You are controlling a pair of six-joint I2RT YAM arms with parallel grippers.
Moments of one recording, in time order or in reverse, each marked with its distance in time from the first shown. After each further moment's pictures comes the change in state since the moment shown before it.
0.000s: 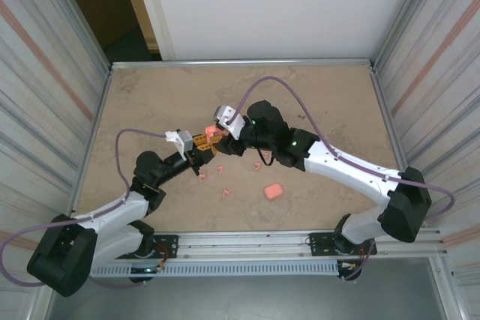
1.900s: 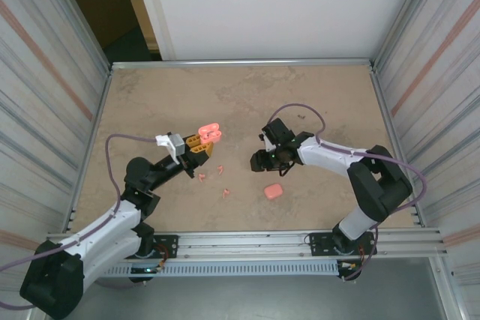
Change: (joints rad) left arm 0.000 -0.200 -0.006 -0.116 -0.012 0.012; right arm -0.261 0.206 -0.251 -0.278 -0.037 0.713
